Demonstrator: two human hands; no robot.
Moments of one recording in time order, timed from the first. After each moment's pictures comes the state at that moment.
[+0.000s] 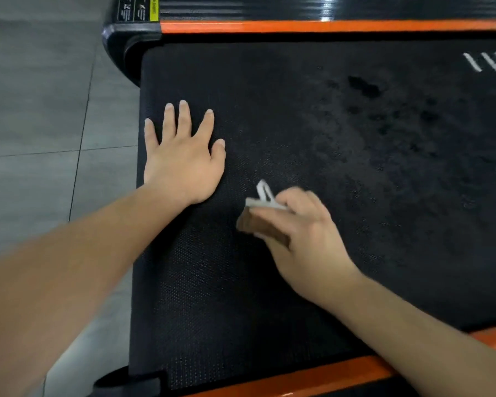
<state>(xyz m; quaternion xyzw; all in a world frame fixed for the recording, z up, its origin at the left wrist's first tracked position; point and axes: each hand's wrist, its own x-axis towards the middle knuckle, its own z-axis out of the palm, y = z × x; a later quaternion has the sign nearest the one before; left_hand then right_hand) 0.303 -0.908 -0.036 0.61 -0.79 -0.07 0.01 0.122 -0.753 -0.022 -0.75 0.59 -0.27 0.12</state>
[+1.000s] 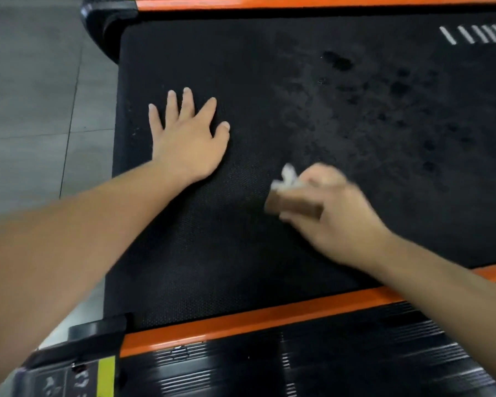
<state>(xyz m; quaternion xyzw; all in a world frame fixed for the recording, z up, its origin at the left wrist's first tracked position) 0.259 -0.872 -0.026 0.61 -0.78 -0.11 0.02 0.039 -0.709 -0.012 -0.77 0.56 -0.25 0.16</state>
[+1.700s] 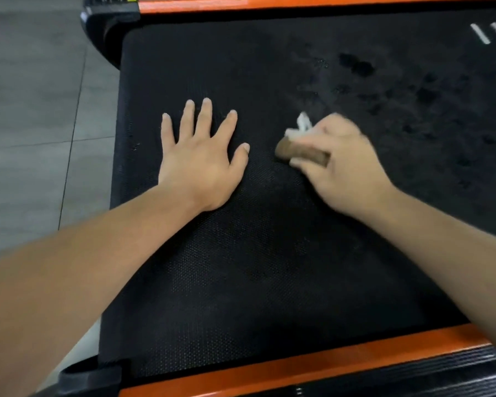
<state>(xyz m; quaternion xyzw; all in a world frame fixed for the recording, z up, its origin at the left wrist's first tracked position) 0.254 -0.869 -0.036 0.57 -0.82 -0.06 0.02 0.023 -0.809 -0.021 -0.73 0.62 -0.26 0.09</state>
